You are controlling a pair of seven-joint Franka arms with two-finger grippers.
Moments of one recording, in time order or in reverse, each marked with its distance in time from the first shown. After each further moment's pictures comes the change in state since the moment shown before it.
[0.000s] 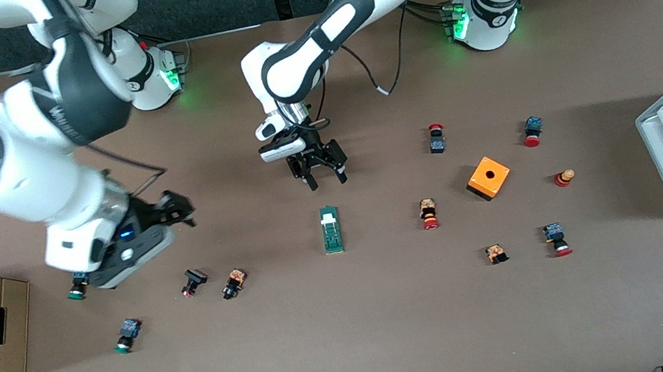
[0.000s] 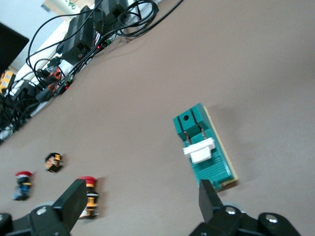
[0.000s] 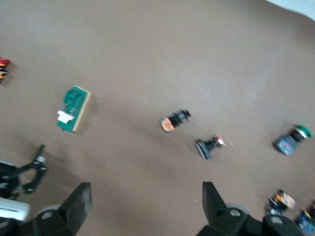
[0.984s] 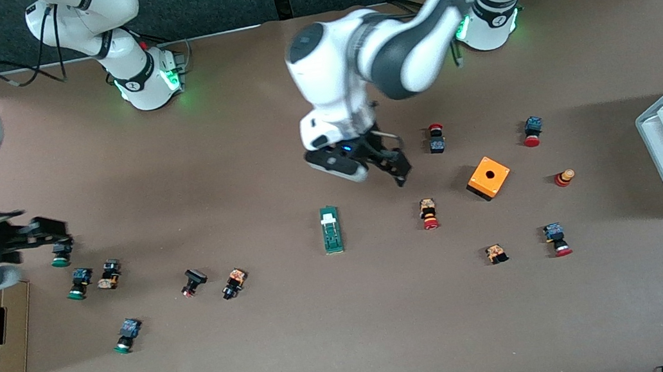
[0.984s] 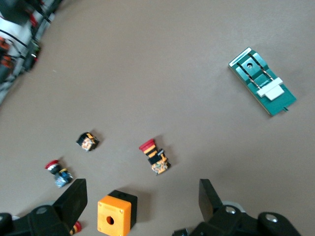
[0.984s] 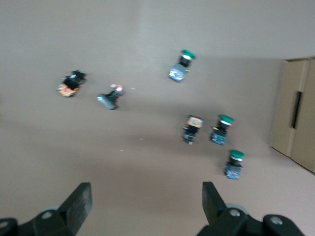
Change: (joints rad) left arm 0.343 -0.295 0.015 0.037 -0.713 -0.003 0.936; right arm -0.132 -0.053 -0.188 0.000 -0.097 -0.157 -0.005
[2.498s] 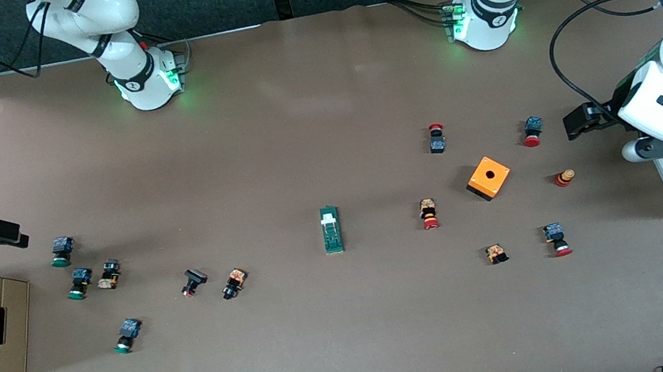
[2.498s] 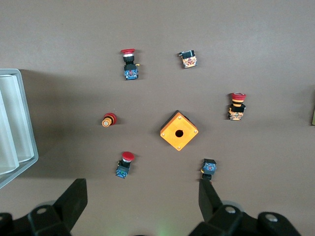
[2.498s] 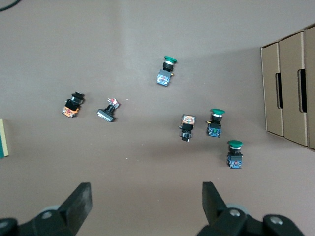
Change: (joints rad) left arm 0.542 -0.233 0.122 0.102 -0.445 -0.381 0.152; right arm -0.302 -0.089 0.281 -0.018 0.001 0.004 0.140
